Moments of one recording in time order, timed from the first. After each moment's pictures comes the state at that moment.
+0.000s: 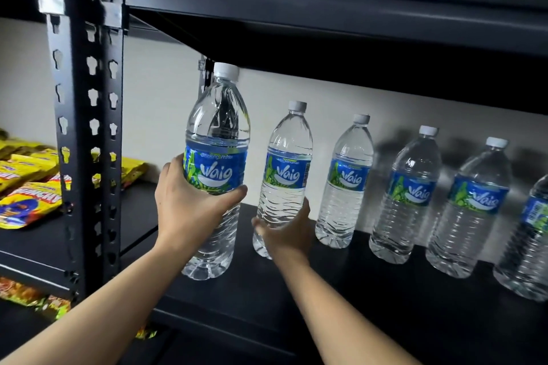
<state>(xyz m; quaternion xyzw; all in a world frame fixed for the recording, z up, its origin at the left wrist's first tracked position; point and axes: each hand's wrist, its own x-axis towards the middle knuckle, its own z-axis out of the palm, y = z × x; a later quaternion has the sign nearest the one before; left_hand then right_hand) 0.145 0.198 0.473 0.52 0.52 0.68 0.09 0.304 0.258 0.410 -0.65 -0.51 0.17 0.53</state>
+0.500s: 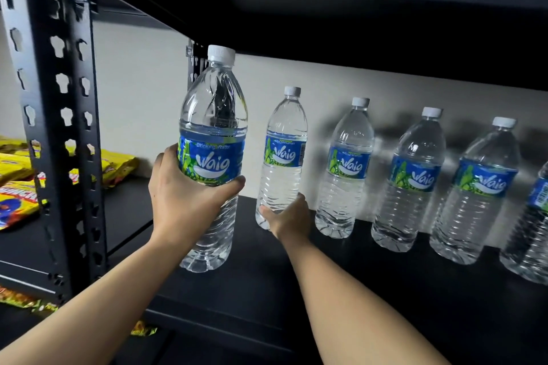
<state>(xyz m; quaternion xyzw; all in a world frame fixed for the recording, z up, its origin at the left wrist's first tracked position) 0.151 0.212 0.468 0.52 0.51 0.67 0.08 0.322 0.313 0.395 -0.70 -0.51 0.13 0.49</state>
